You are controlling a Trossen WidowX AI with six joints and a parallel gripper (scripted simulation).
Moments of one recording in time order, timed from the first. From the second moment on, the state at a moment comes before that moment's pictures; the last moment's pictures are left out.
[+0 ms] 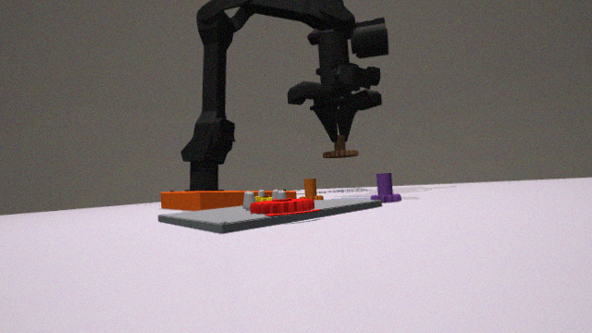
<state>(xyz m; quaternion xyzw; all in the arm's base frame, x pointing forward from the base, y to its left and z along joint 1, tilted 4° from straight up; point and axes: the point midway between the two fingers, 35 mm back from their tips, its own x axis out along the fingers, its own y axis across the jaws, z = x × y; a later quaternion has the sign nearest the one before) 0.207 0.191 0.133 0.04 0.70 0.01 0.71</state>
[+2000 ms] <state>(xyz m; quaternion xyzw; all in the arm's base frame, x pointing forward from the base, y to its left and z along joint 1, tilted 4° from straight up) 0.245 0.149 0.177 0.05 0.70 0.01 0.72</state>
